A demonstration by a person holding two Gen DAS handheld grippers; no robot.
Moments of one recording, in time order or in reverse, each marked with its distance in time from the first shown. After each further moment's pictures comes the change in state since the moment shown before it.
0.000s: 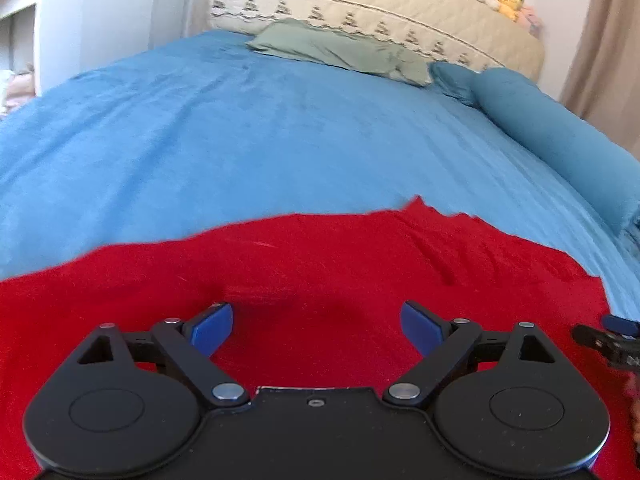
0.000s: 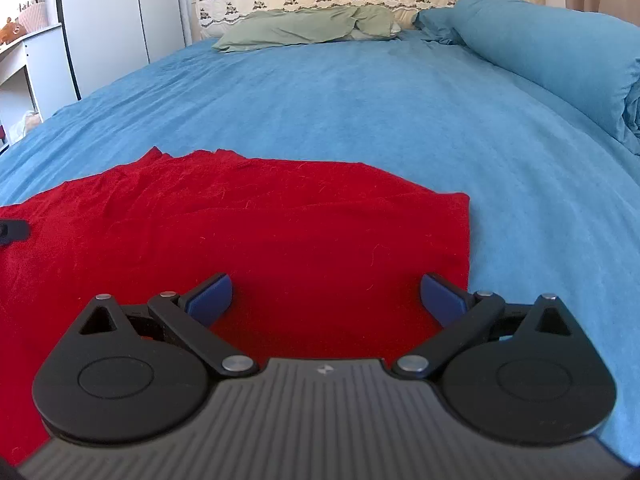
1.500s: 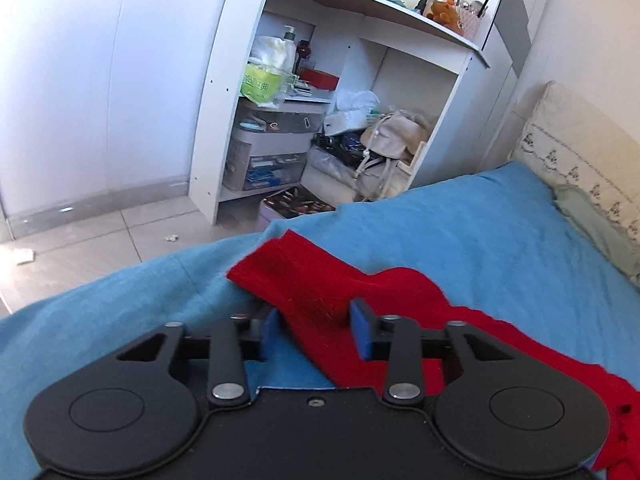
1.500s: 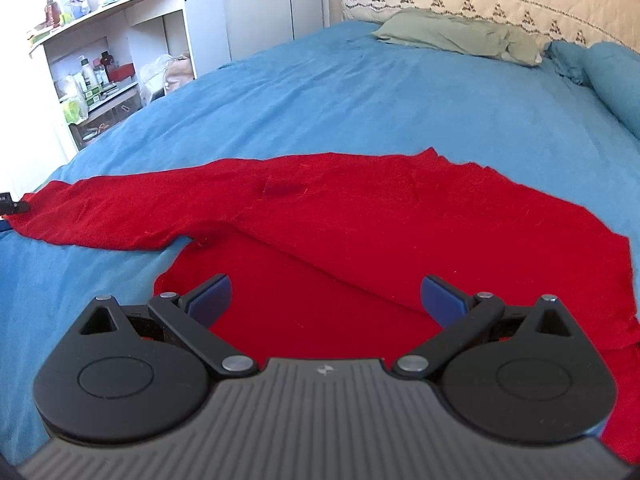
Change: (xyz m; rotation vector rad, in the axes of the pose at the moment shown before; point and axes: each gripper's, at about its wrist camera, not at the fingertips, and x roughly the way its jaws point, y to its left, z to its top) left arm -0.223 0.313 -0.097 -0.569 -0.260 0.550; right arm -0.119 0.222 -0.008 -0.204 0.074 0.245
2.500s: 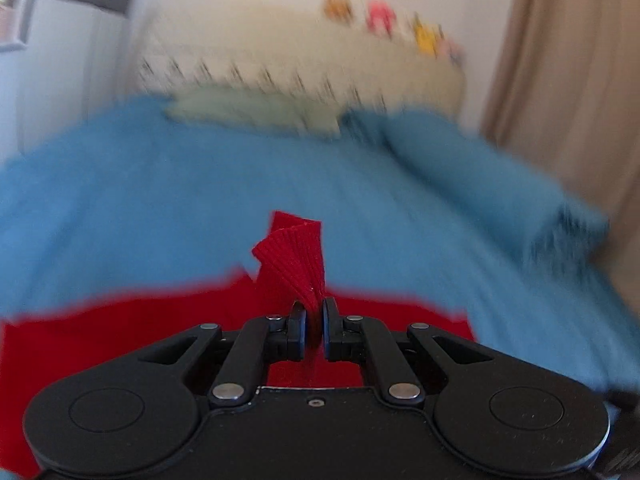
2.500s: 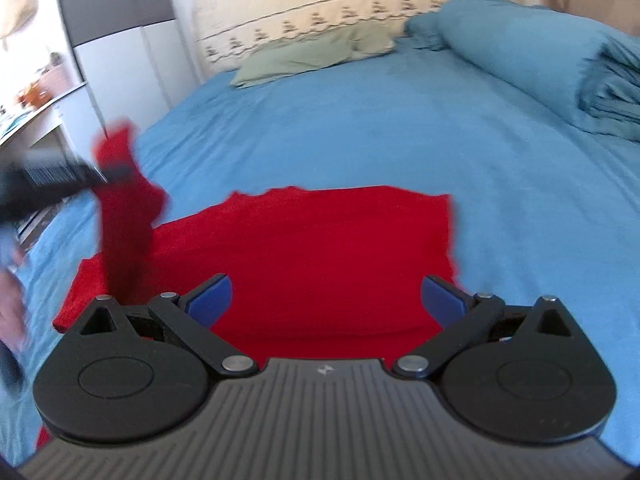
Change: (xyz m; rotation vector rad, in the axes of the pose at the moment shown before) left arm -0.111 -0.452 -0.177 0.628 0.193 -0.770; right arm -0.083 -0.197 -0.033 0.354 -0.121 -0.175
